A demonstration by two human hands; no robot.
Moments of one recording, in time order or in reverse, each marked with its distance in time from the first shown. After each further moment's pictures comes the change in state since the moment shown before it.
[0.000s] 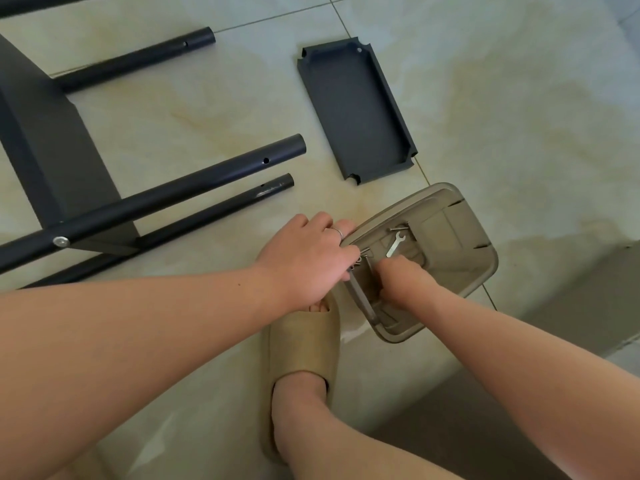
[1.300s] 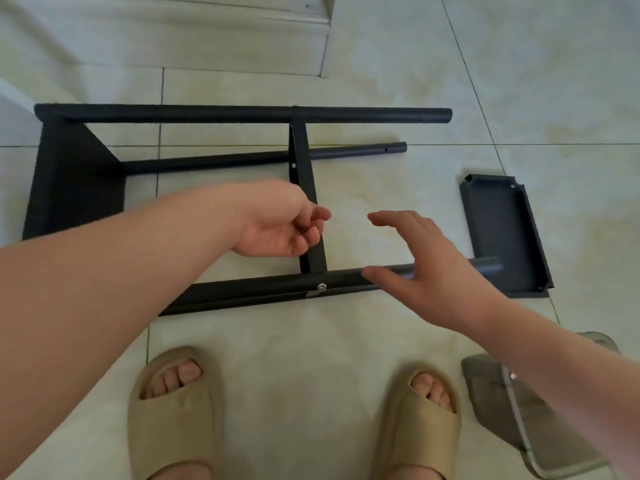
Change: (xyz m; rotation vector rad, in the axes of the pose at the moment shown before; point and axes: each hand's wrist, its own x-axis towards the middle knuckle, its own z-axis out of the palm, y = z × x) left_hand -0.202 -0.228 -0.094 -1.921 0.095 -1.076; right_hand -0.091 -0.258 -0.171 0.317 0.491 -0.712
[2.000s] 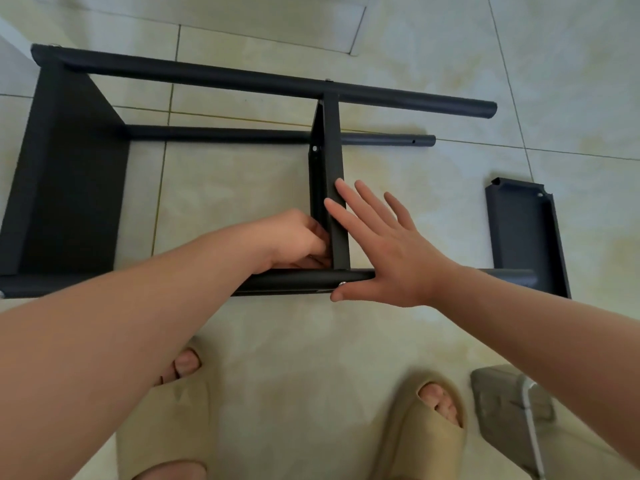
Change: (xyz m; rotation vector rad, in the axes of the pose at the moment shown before) left_hand 0.045 -0.058 -0.014 0.283 0.027 0.134; right_hand 0.070 0.016 0.055 -0.487 -0.242 -0.393
